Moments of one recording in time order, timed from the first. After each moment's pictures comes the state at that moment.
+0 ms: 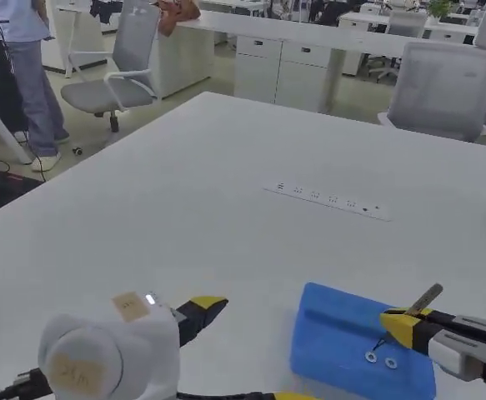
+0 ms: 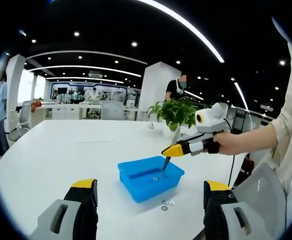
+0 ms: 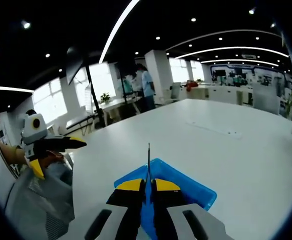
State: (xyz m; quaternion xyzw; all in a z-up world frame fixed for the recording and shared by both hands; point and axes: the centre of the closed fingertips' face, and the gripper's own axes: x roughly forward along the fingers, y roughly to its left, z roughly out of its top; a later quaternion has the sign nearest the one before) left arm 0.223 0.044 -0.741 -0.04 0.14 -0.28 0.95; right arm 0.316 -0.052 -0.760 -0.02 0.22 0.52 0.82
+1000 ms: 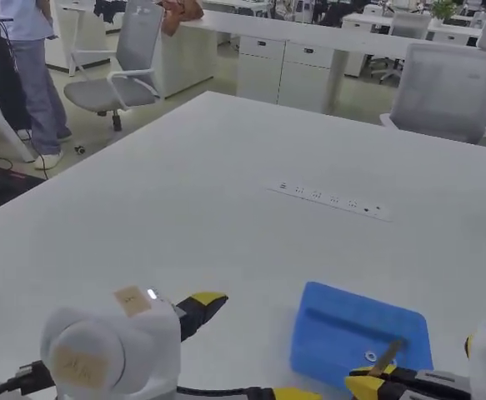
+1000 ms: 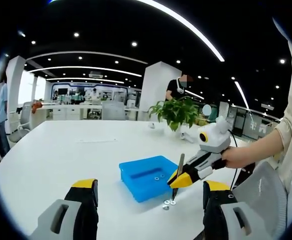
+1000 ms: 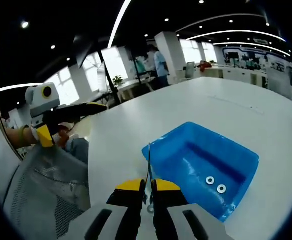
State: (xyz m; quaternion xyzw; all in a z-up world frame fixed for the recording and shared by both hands) left arm 0.222 0.046 -0.741 -0.04 0.14 -0.28 0.95; right arm 0.262 -0.033 -0.822 -0.04 0.30 0.56 0.77
